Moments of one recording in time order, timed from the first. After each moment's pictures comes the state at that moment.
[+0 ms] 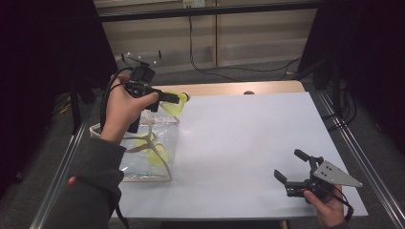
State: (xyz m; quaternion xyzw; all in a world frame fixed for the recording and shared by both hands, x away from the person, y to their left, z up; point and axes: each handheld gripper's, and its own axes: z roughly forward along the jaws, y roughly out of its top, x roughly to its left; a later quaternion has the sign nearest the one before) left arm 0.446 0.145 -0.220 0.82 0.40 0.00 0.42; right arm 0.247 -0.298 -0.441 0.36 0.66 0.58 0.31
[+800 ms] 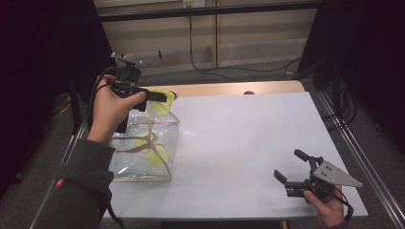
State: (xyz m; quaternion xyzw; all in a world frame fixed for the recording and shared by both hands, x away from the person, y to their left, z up) left arm 0.446 0.172 -0.217 0.81 0.42 0.01 0.42; right arm 0.247 -0.298 -0.441 0.36 0.67 0.58 0.31
